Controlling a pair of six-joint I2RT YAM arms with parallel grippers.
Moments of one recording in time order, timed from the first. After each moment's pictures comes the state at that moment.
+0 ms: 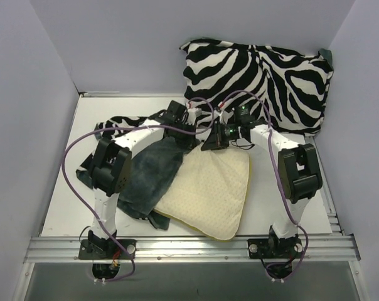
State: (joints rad) left arm -0.55 2.10 1.75 -0.59 0.39 -0.21; right arm 0.29 1.86 1.28 -0.31 -0.90 0.31
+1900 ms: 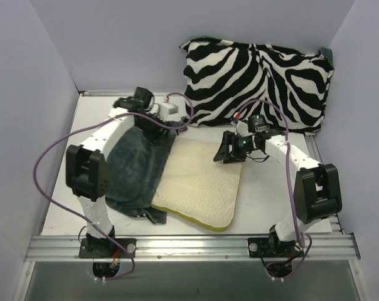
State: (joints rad) left arm -0.39 1.94 1.75 -0.97 0.50 0.31; right arm 0.24 1.61 1.06 -0.50 -0.68 0.31
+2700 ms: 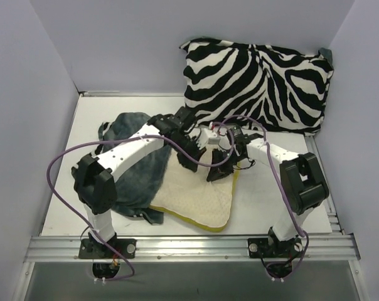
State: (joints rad) left arm -0.71 1.84 1.65 -1.03 0.53 0.36; right arm 0.40 1.73 1.05 -0.60 -0.67 0.31
